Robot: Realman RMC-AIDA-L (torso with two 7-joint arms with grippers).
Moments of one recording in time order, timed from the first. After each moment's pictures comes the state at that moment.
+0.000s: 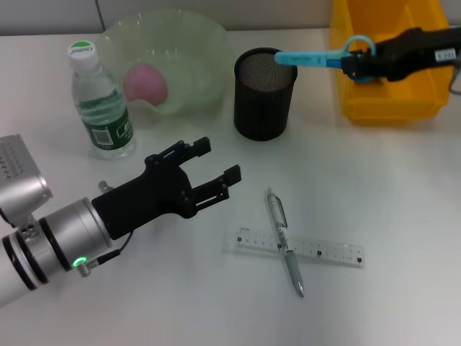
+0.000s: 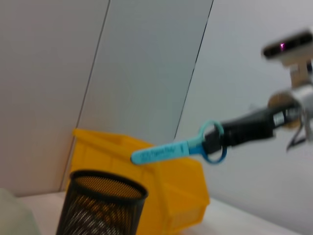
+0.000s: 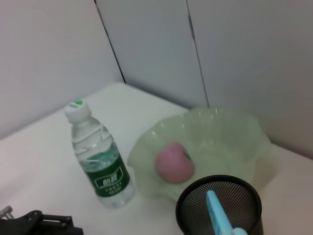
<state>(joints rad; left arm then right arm) -0.53 -2.08 0.32 -0.03 1.98 1.43 -0.74 0.80 1.98 -0.59 -0.81 -2.30 -1.55 1.83</state>
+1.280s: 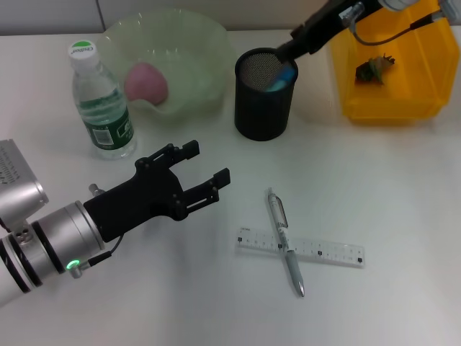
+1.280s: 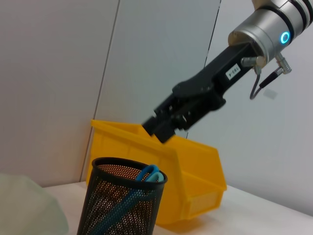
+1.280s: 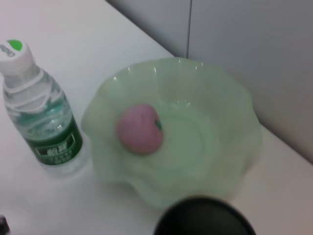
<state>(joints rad) -0.52 -2.07 0.31 -0.02 1.98 1.41 -0.71 1.06 2.04 -0.94 -0.86 -2.60 -1.33 2.22</state>
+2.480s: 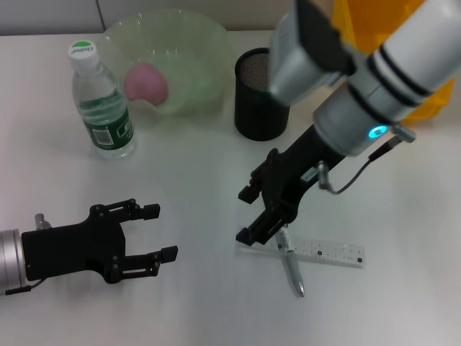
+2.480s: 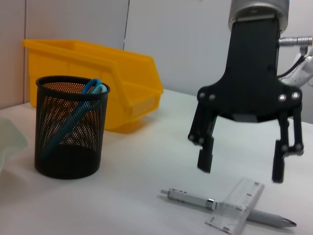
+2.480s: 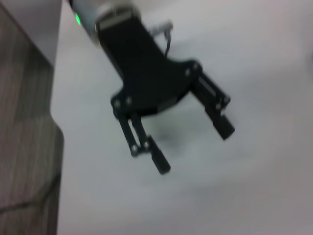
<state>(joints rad) -0.40 -2.04 0.66 0.41 2.05 1.58 -0.97 0.91 2.09 -1.41 -0.87 -2.23 -1.55 2.02</state>
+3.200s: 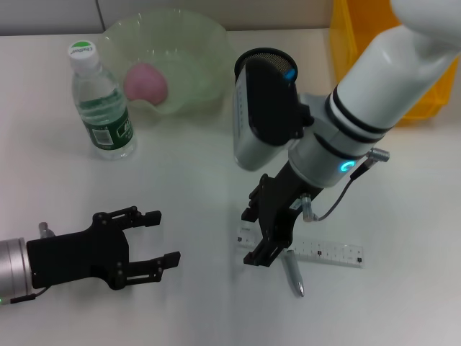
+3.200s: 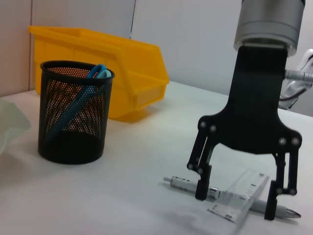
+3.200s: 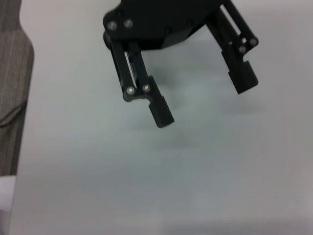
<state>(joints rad) -0.38 -2.05 0.67 0.40 2.06 1.55 -0.96 0.93 2.09 -1.72 -0.86 -2.23 -1.37 2.07</state>
